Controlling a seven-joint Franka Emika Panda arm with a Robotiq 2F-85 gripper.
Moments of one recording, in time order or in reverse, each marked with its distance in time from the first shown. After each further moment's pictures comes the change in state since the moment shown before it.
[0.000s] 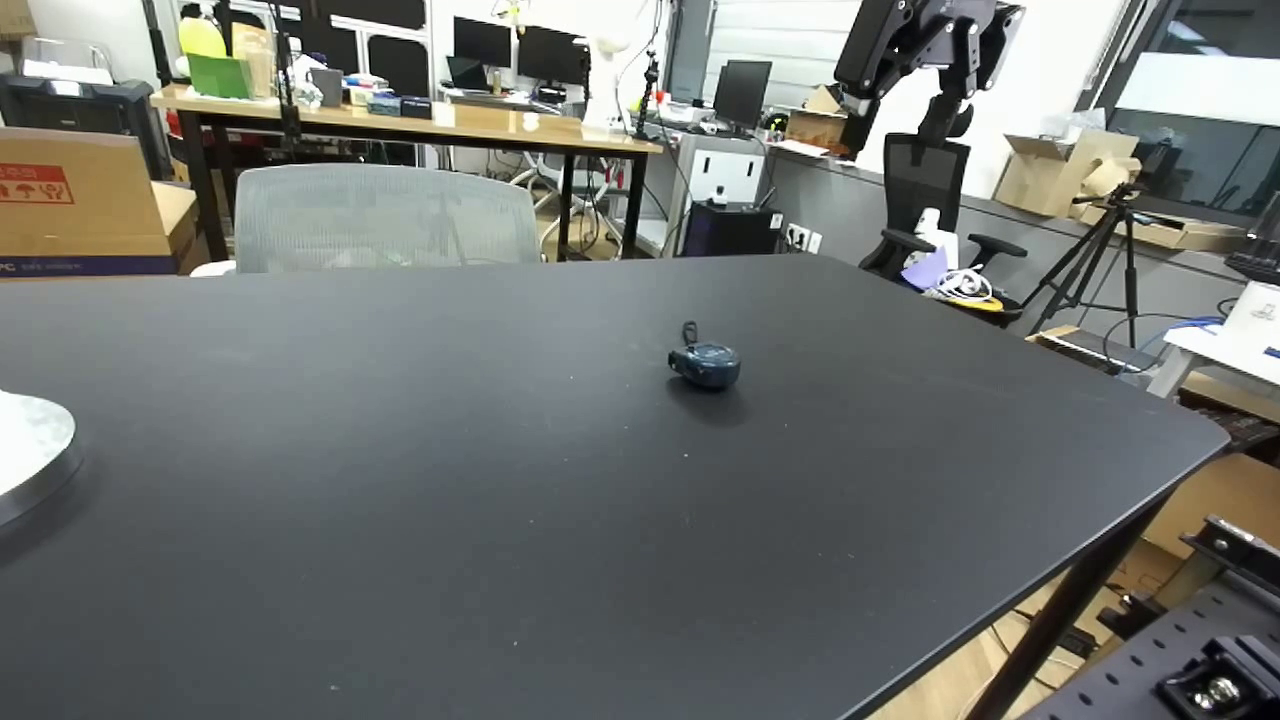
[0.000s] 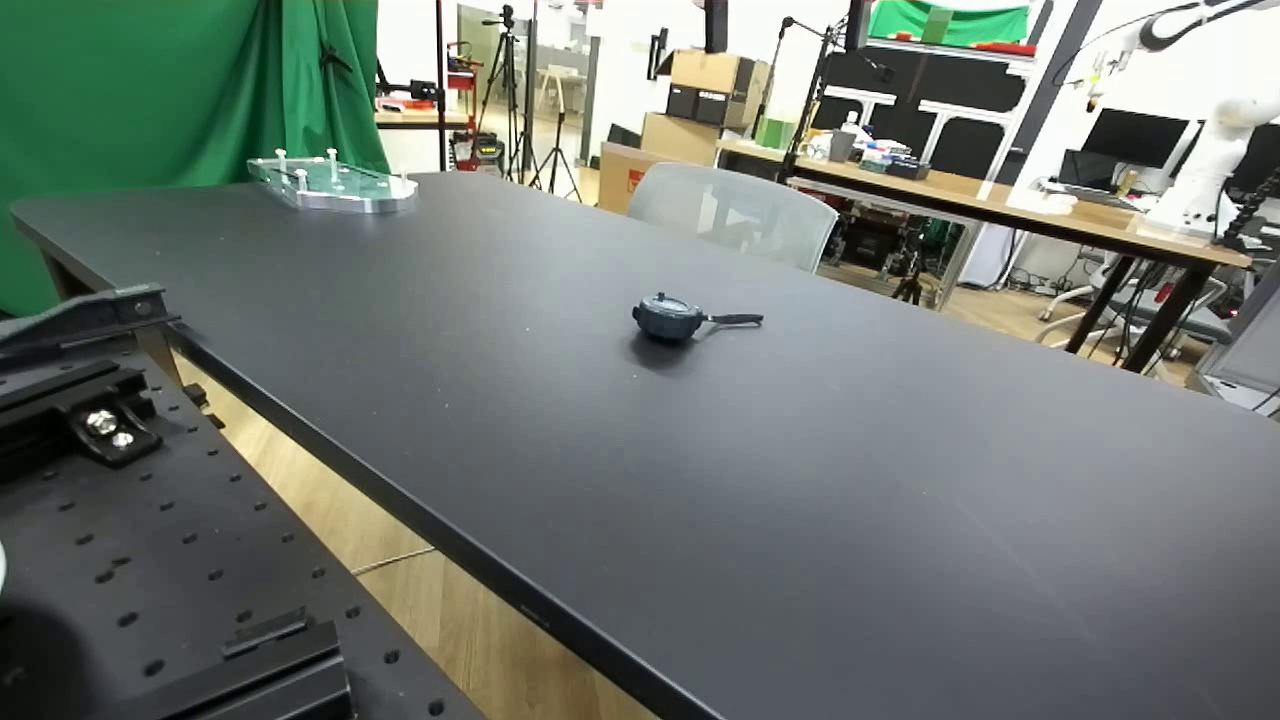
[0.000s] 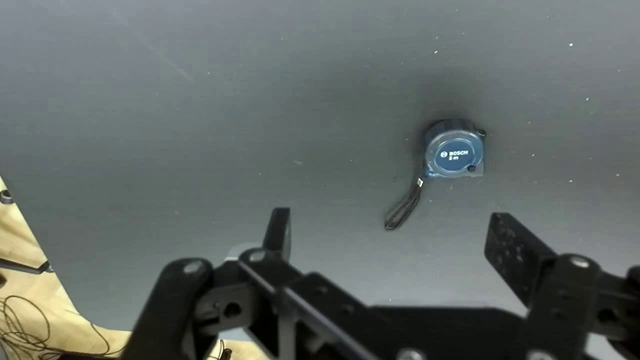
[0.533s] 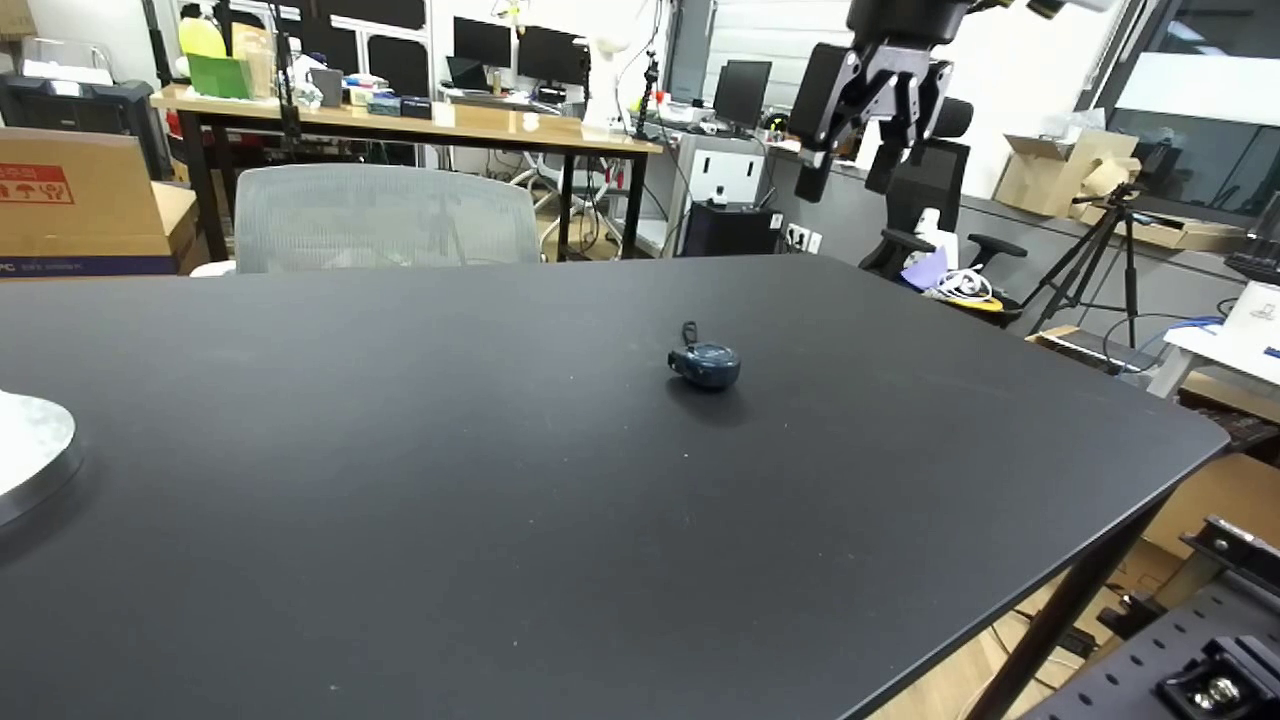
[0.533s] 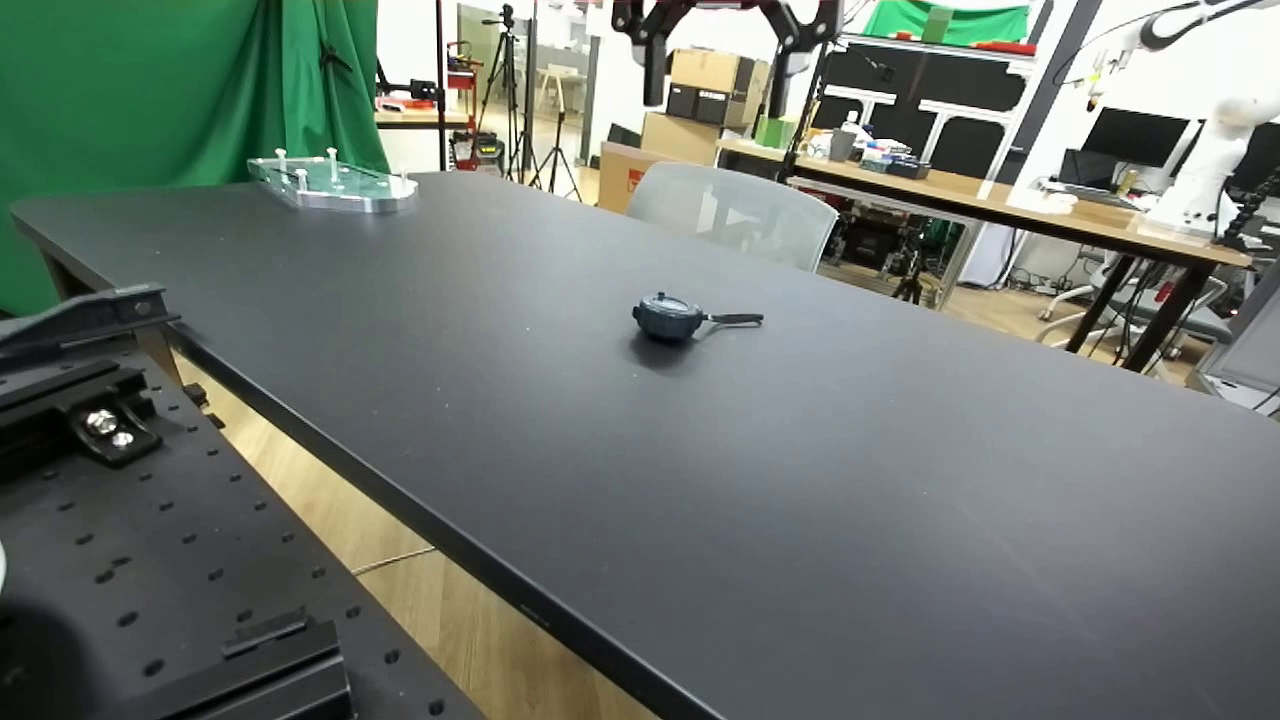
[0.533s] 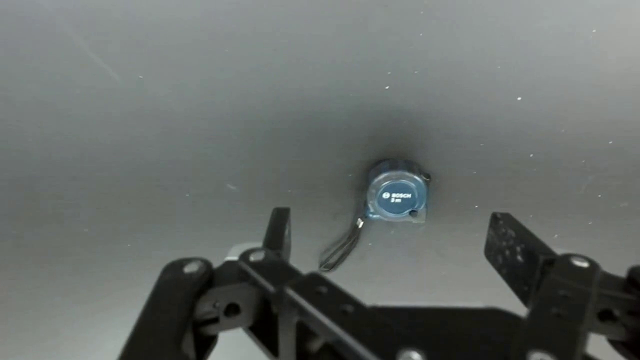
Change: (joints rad) arm 0.075 0.119 0.008 0.028 0.075 -0.020 -0.120
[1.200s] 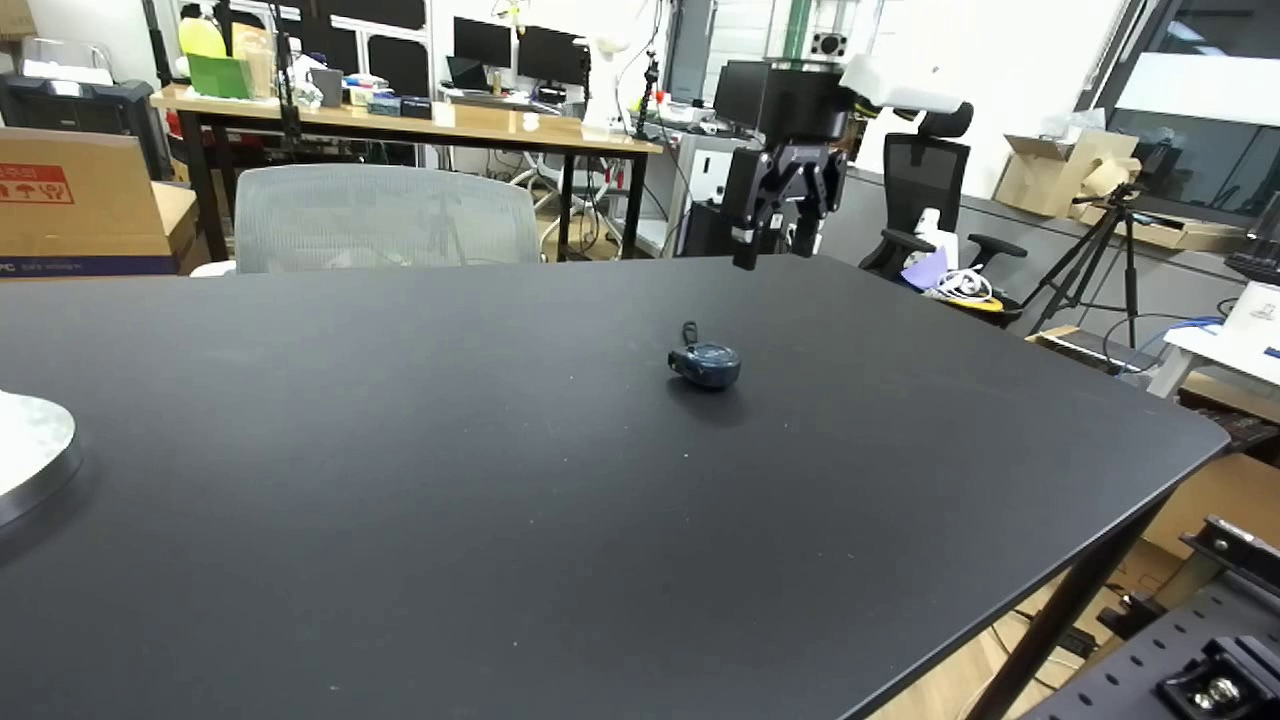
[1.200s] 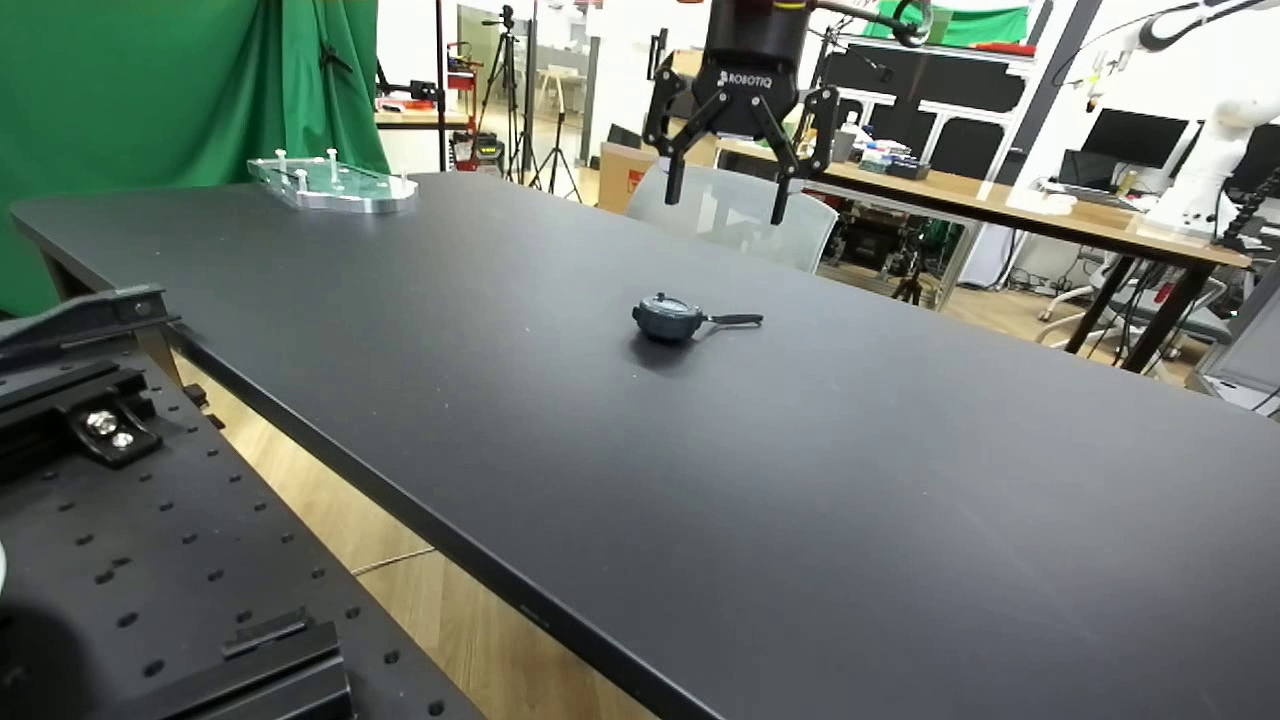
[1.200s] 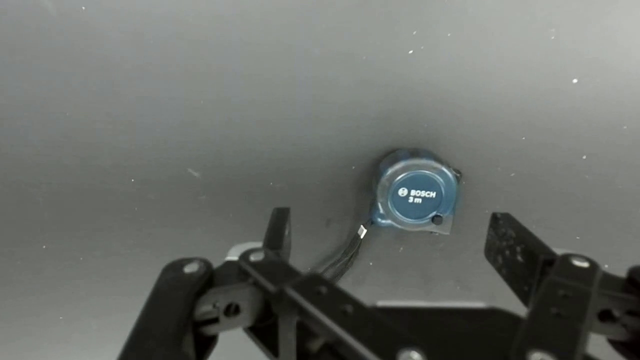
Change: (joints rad) arm 0.011 0.375 0.007 0.262 0.037 -0.007 -0.095
